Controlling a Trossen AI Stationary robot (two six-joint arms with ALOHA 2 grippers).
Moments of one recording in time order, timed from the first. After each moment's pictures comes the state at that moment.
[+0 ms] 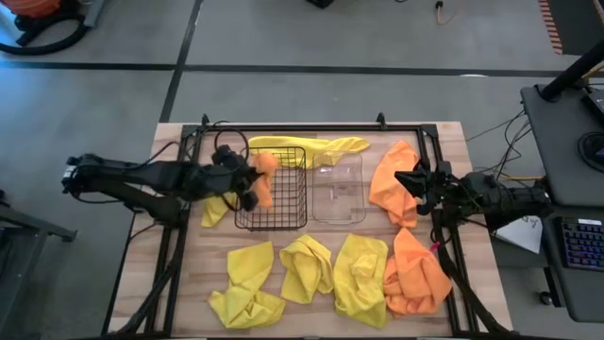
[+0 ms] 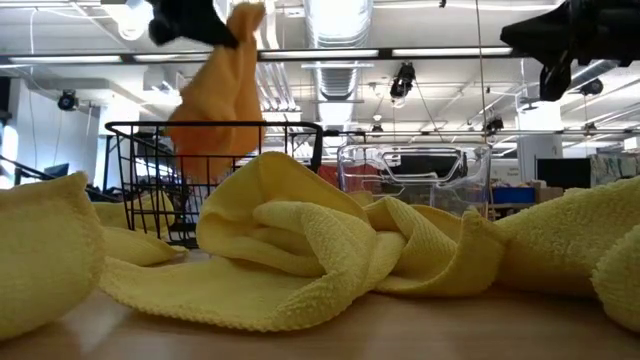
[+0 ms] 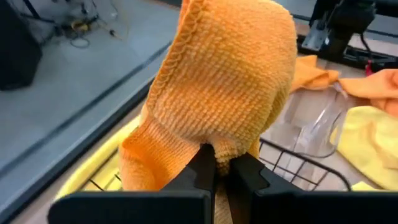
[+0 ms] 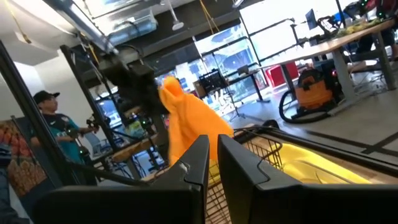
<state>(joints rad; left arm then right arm) -0.09 1.05 0.97 -0.50 -0.57 -0.35 0.05 0.09 0.19 0.12 0.31 0.35</state>
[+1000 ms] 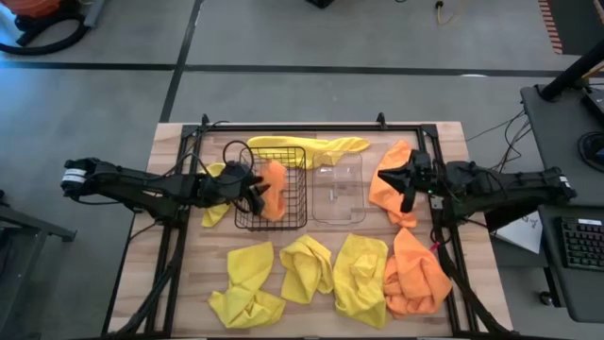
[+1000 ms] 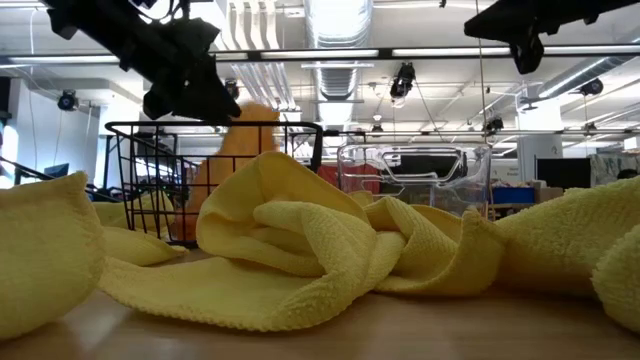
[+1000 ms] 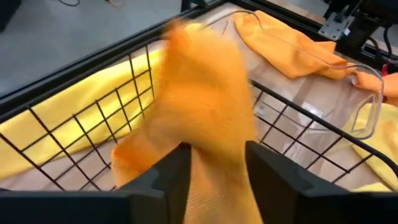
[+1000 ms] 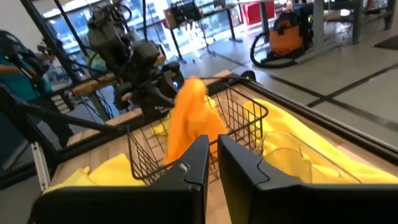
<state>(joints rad) -0.04 1.06 0.63 -0.15 -0.50 -0.51 0.05 0.65 0.56 -0.13 0.32 0.35</state>
